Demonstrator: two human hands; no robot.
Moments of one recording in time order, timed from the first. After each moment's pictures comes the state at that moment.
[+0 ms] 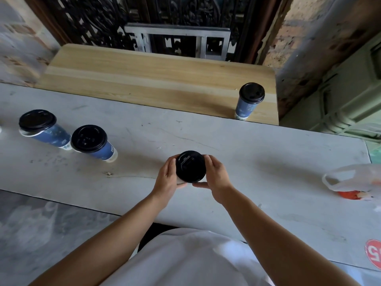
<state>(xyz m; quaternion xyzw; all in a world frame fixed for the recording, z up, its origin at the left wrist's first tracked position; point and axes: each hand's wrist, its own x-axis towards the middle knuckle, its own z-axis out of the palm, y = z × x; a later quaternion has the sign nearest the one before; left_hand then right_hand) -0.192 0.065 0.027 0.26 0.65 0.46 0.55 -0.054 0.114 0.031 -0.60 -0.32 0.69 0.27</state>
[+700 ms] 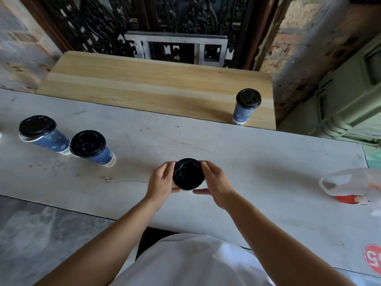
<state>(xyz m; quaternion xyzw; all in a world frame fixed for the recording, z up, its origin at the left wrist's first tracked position) -0.201 0.069 0.027 0.27 0.70 0.44 0.50 -0.041 0.114 0.033 -0.56 -0.37 0.70 0.24</state>
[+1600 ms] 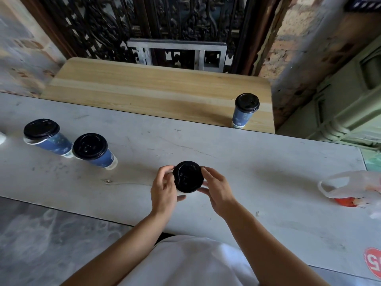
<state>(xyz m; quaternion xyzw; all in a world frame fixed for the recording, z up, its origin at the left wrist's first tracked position) -0.174 0.053 0.038 0.20 0.73 0.50 0.42 -0.038 0.100 0.024 -0.56 -0.30 0.71 0.30</state>
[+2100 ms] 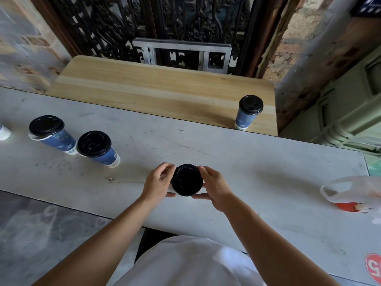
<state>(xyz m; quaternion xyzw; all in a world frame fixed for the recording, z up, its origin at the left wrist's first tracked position) -0.220 0.065 0.029 0.31 0.72 0.40 0.48 -0.048 0.110 0.040 -0.57 -0.35 0.72 0.20</state>
